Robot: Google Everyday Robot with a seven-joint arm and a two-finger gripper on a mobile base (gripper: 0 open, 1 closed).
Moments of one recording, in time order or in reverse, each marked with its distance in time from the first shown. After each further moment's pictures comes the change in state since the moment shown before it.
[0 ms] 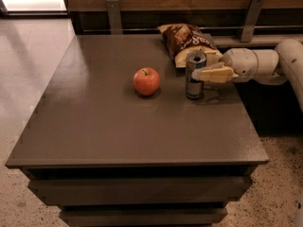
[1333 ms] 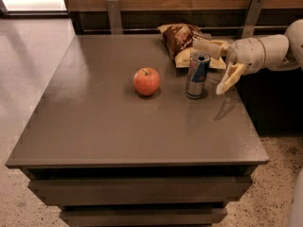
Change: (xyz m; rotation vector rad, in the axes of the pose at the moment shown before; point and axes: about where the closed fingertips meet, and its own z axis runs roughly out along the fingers) arm -0.002 -0.003 -0.010 0.005 0.198 -0.049
